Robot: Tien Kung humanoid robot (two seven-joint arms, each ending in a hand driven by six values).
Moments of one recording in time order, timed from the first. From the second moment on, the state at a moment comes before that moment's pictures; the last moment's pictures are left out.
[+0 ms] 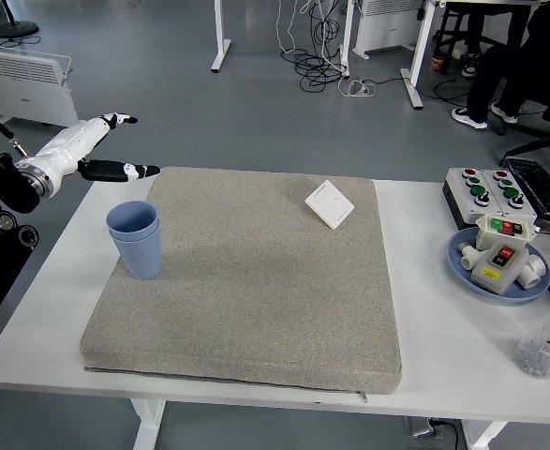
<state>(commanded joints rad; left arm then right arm) -0.79 0.37 -1.35 -0.94 1.86 -0.15 0.03 0.13 -0.14 1.12 0.18 -0.96 0.08 -0.18</state>
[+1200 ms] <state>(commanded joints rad) -0.35 0.16 -1.72 -1.11 0.66 -0.15 0.05 0.11 -0.13 1.14 0.18 -1.00 0.07 -0.18</state>
